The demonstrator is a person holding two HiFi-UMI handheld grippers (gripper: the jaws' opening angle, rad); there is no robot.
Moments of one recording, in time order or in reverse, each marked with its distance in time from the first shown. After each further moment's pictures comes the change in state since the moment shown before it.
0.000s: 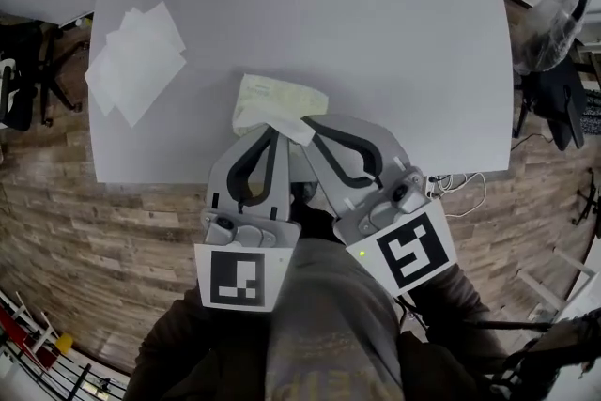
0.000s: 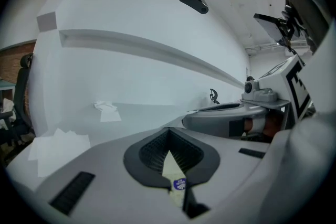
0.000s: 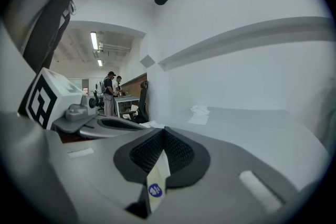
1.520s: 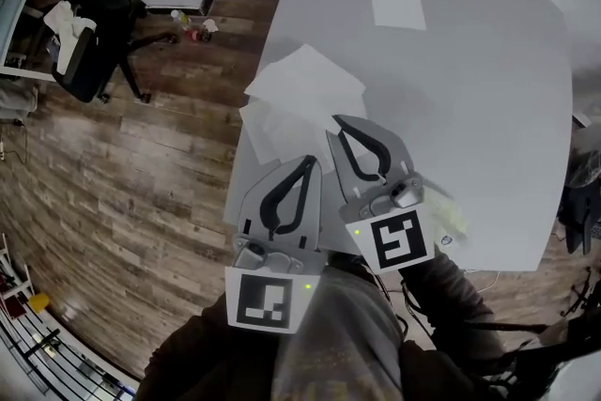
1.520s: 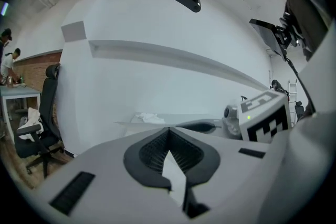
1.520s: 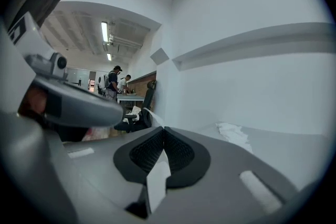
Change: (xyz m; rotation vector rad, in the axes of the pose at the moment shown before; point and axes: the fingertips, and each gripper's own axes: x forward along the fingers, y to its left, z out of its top) left arm -0.076 0.300 0.077 -0.036 -0.046 0.206; right arm 0.312 0.098 0.102 -0.193 -0.070 0.052
